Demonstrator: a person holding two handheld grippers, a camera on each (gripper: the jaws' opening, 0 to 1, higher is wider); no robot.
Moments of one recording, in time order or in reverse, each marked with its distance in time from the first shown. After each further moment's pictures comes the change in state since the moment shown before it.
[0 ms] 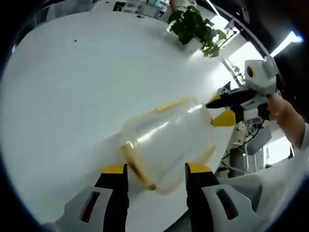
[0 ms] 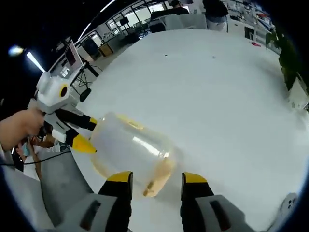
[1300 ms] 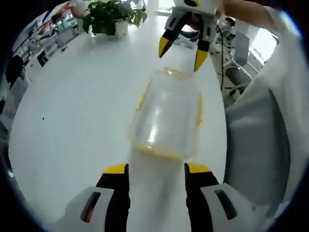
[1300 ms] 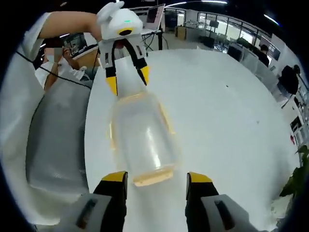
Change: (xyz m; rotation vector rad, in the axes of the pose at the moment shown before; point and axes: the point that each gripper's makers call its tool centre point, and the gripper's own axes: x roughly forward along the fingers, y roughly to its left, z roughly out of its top) left arm -0.037 0.023 0.007 0.735 0.172 0.003; right arm -0.021 0.006 0.012 -0.719 0.073 0.055
